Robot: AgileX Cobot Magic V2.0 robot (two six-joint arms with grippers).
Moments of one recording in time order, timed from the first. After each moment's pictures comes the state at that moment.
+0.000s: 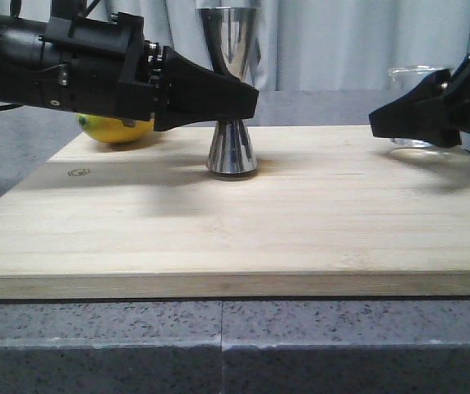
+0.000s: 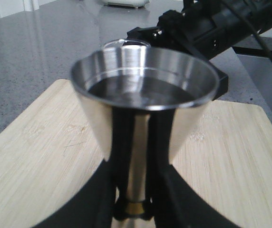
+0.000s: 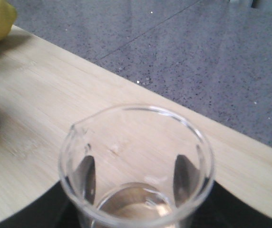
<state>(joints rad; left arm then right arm) -0.38 1.83 -1.00 -1.77 1.15 2.28 -0.02 1.50 -0.60 -0.97 -0.71 0.57</state>
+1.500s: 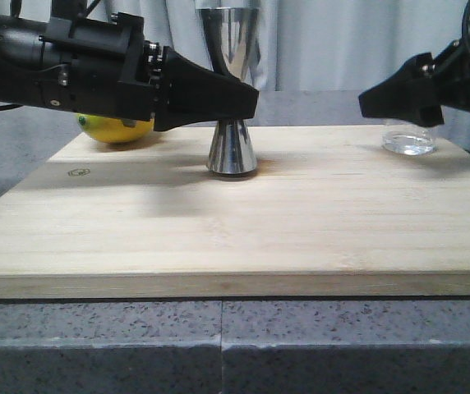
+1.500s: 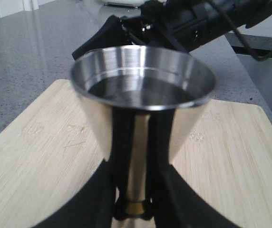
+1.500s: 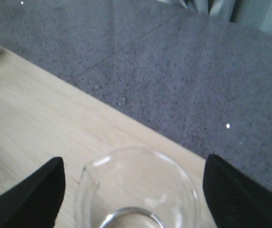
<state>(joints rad) -0.38 1.83 -1.00 -1.77 1.15 2.28 -0.02 1.50 -0.67 -0.94 -0.68 0.55</state>
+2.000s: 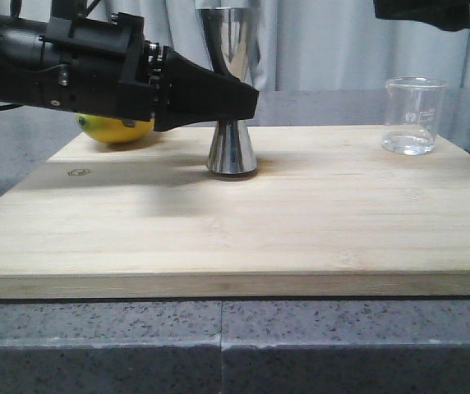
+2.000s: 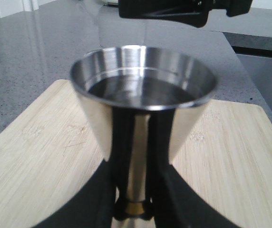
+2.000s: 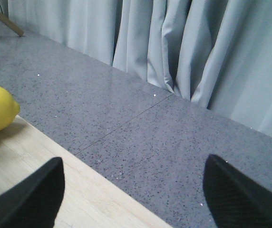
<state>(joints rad) -0.38 1.83 -1.00 -1.77 1.15 2.28 -0.02 1.29 -0.67 -0.94 -0.70 0.55</state>
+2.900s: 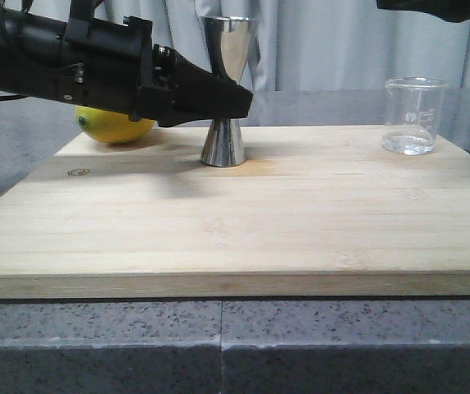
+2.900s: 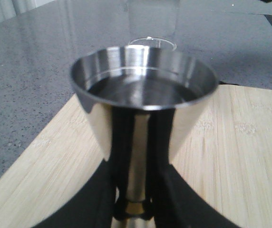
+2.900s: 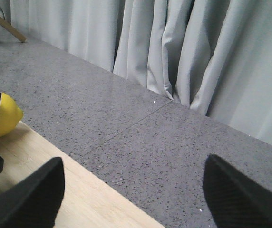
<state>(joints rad) -0.38 1.85 -1.06 -1.77 1.03 2.29 -0.02 1.27 -0.66 -0.94 -0.70 0.55</state>
